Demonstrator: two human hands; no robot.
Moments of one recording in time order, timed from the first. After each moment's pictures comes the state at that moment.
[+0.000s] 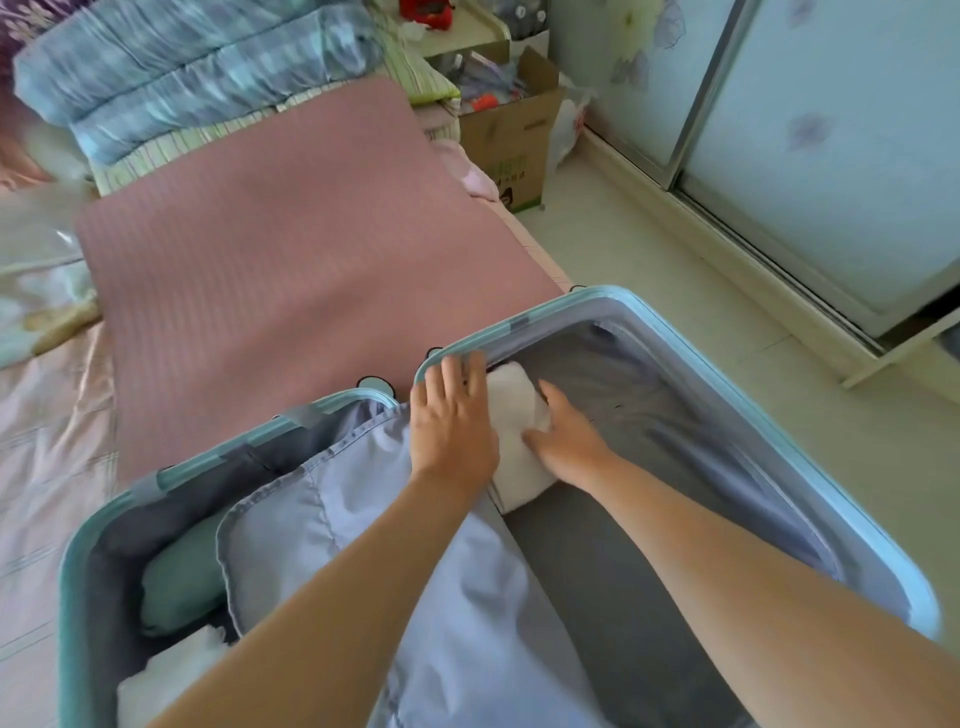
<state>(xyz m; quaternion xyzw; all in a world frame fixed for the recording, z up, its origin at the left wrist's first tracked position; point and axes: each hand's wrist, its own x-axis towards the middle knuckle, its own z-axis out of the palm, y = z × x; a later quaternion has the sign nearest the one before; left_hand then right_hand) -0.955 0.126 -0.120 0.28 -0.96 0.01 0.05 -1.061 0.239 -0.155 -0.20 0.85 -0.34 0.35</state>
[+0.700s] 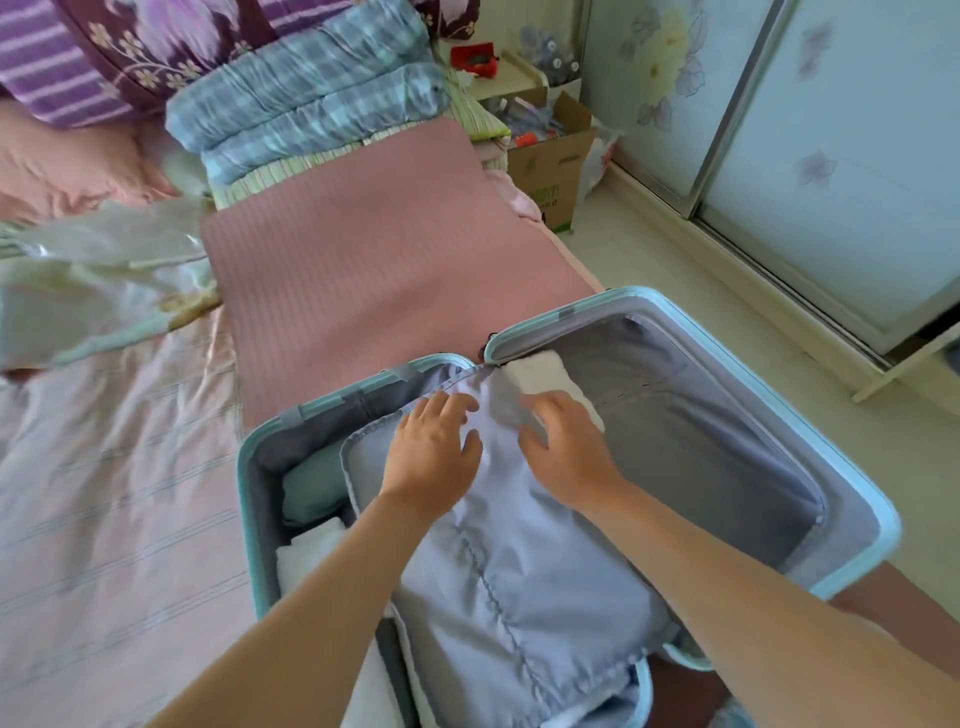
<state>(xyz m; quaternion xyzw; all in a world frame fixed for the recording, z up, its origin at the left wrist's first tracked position) -0.782 0.124 -0.060 0.26 -0.93 -0.20 0.15 -0.913 0.257 -0.075 -0.38 0.85 -0.32 0.15</state>
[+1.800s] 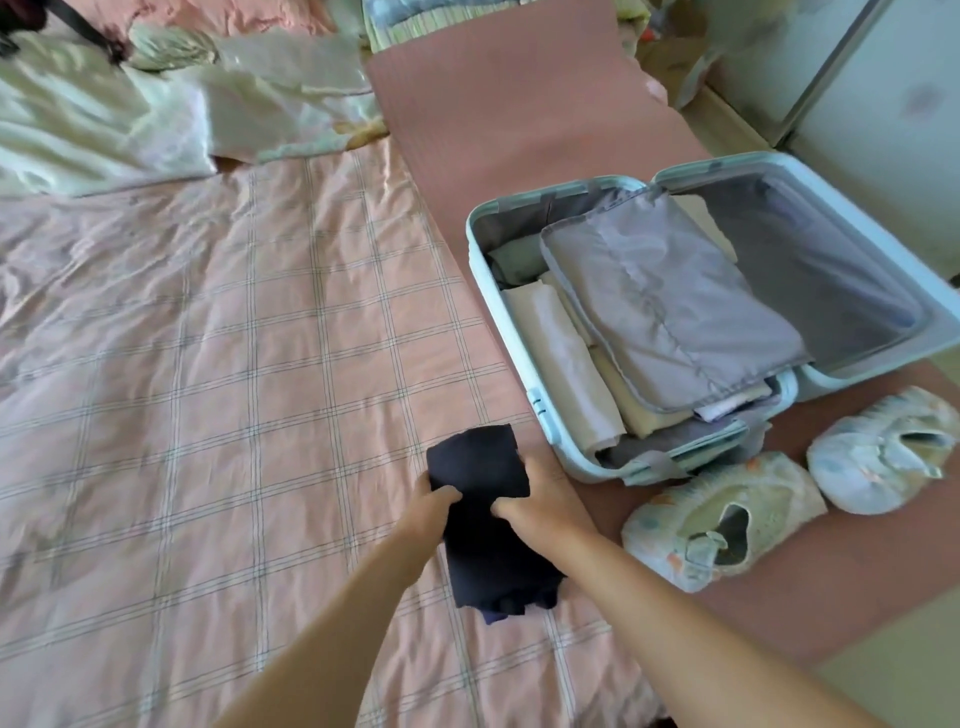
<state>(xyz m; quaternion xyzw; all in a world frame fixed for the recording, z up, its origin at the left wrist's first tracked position) -0.319 0.198 -0.143 0.54 -0.48 -0.69 -0.01 -0.440 0.308 -0.107 -0.20 0.81 -0.31 0.46</state>
